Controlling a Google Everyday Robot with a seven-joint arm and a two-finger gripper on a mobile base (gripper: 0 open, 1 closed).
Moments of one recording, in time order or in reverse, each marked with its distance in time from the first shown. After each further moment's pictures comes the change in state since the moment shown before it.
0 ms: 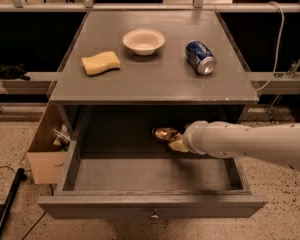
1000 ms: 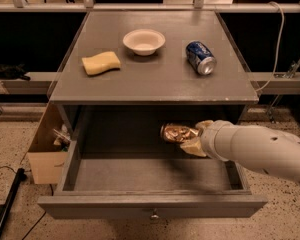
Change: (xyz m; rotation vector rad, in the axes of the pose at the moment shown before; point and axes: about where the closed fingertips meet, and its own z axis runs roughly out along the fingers) arm -0.009 -0.002 -0.103 0.023 -0.066 -0.096
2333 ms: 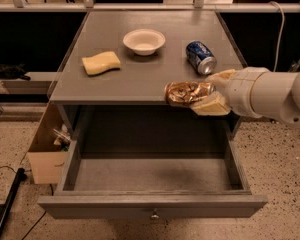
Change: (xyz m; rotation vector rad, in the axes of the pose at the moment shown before) arm -0.101 -0.084 -0.114 0.075 -0.222 -0.125
